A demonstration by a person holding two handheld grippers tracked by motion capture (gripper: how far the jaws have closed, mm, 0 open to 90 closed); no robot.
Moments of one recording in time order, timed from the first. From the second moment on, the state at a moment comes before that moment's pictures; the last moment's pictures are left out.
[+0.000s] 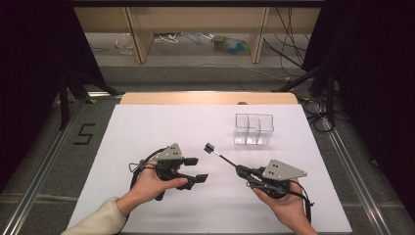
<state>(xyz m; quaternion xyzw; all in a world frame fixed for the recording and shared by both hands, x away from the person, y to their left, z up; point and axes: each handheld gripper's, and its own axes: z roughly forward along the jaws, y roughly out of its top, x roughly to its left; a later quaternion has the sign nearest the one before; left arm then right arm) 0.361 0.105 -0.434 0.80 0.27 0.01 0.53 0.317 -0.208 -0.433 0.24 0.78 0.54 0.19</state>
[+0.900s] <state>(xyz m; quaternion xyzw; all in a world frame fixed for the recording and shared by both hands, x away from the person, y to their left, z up) 0.364 0.082 -0.434 0.73 0.31 -0.05 0.60 0.316 -0.198 -0.433 0.23 0.78 0.56 0.19</state>
